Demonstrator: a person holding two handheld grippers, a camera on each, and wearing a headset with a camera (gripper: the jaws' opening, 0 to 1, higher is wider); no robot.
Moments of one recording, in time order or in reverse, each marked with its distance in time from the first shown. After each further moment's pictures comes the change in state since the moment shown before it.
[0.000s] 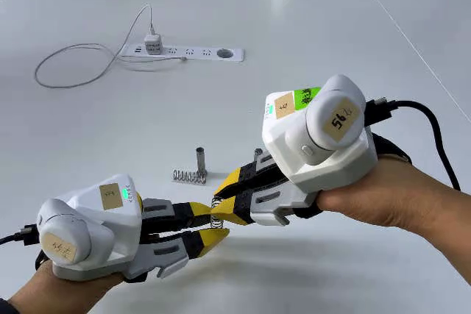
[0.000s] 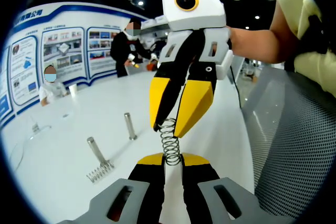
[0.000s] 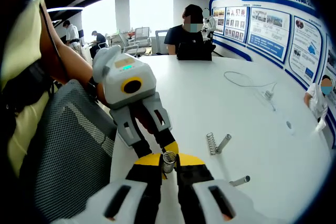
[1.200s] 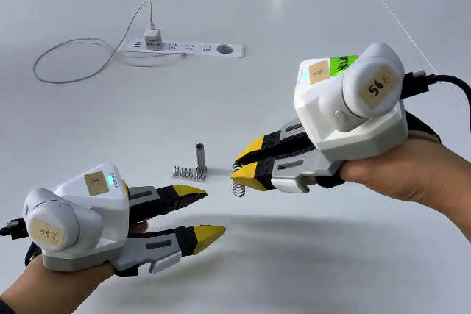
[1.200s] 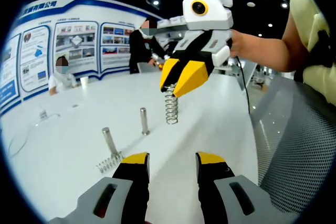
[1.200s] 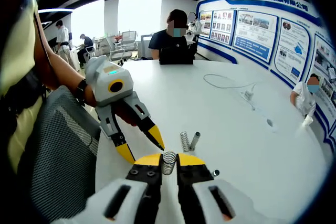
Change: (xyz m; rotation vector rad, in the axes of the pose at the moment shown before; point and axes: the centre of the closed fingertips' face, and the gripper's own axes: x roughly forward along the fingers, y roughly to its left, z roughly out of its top) left arm -0.011 0.018 -0.004 -0.094 -0.010 0.077; right arm -0.035 -0.045 0.000 0.028 -0.031 -0.130
